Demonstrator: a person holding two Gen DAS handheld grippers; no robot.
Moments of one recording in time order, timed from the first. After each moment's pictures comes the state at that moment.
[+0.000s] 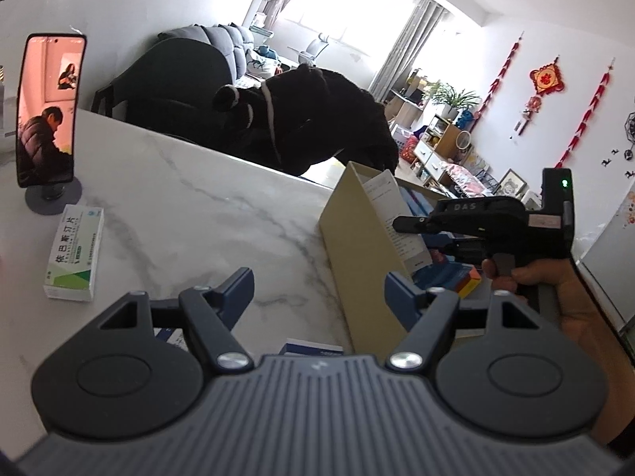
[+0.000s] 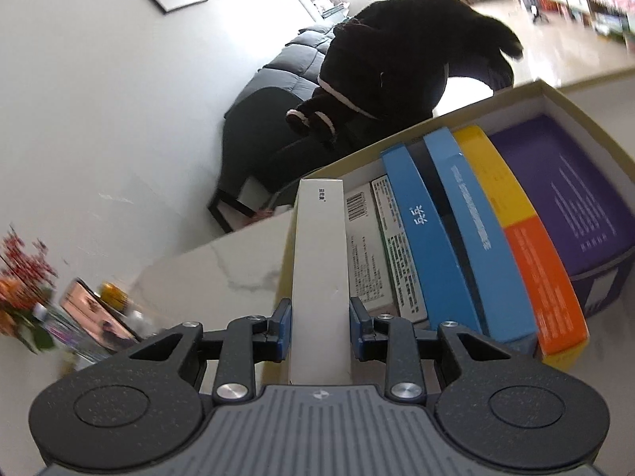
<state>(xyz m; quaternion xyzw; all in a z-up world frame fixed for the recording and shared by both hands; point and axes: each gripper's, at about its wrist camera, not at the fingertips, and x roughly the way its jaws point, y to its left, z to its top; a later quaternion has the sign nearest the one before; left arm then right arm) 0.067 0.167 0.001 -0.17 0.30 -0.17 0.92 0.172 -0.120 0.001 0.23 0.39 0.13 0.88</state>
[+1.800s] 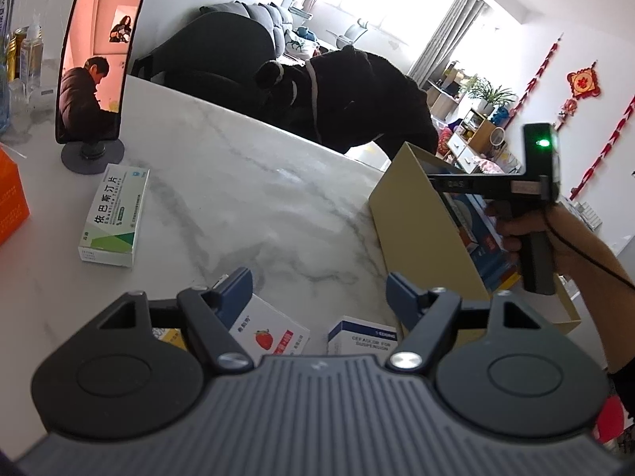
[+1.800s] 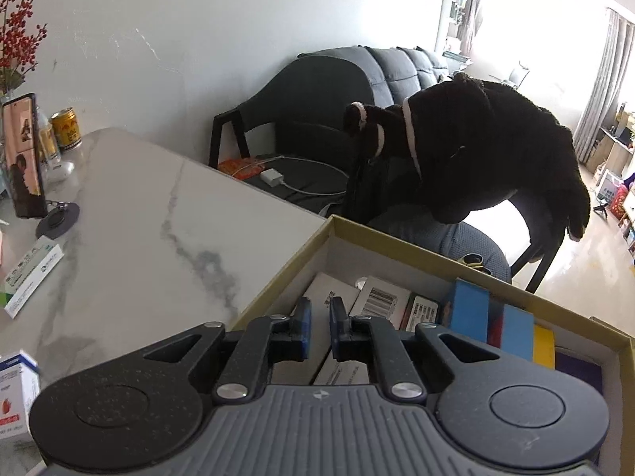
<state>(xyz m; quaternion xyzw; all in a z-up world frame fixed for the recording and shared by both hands) 0.070 0.194 -0.022 -0.18 0.34 -0.13 0.92 0.251 -0.057 -0.012 -0.11 0.35 0.21 0.91</state>
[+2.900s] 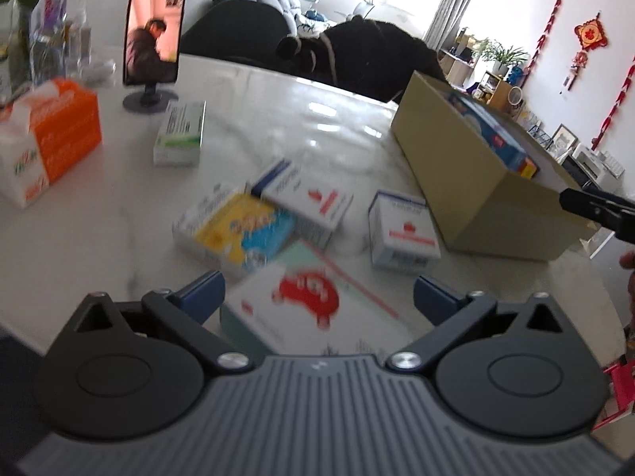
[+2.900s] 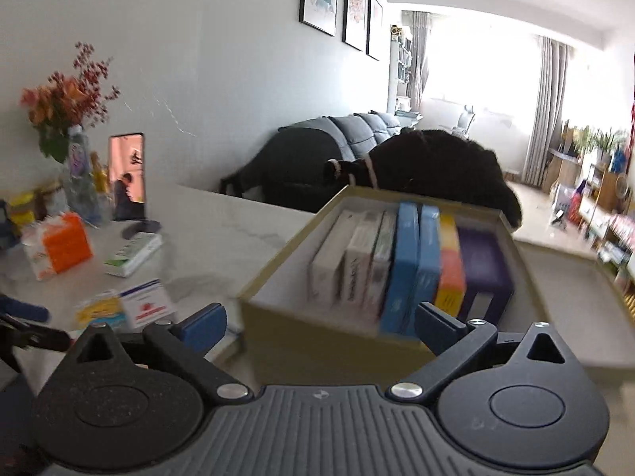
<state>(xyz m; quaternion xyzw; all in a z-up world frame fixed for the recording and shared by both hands) -0.038 0.199 -0.058 -0.12 0.37 -0.10 0.92 -0.035 -0.105 0.010 -0.04 0.24 0.16 0.96</state>
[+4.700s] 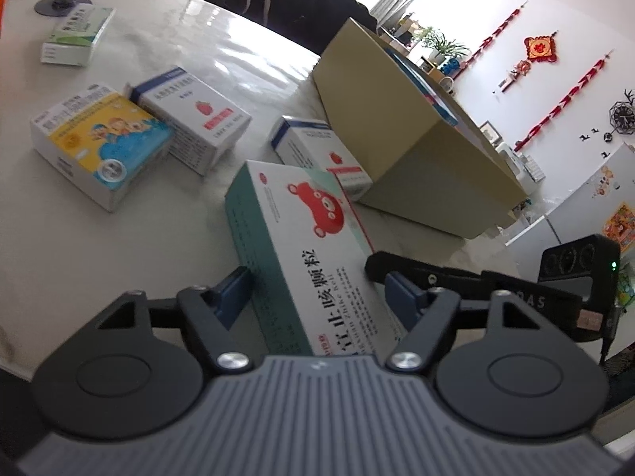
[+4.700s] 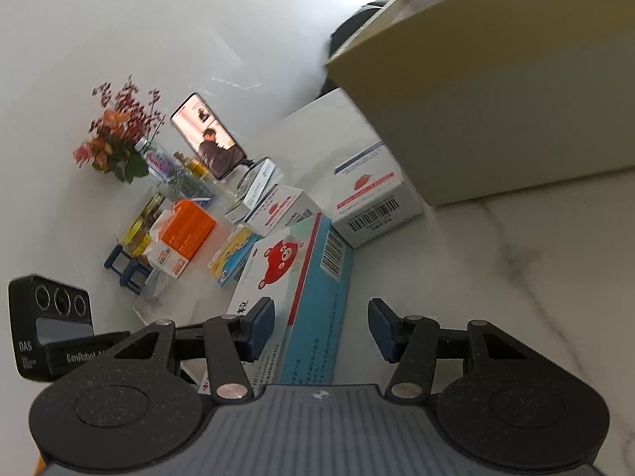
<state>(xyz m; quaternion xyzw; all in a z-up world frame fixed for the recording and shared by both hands) -0.025 0.159 -0.095 -0.22 0.40 -0.23 0.86 -0.030 -0.084 -0.091 0.24 0.40 0.30 0.83</state>
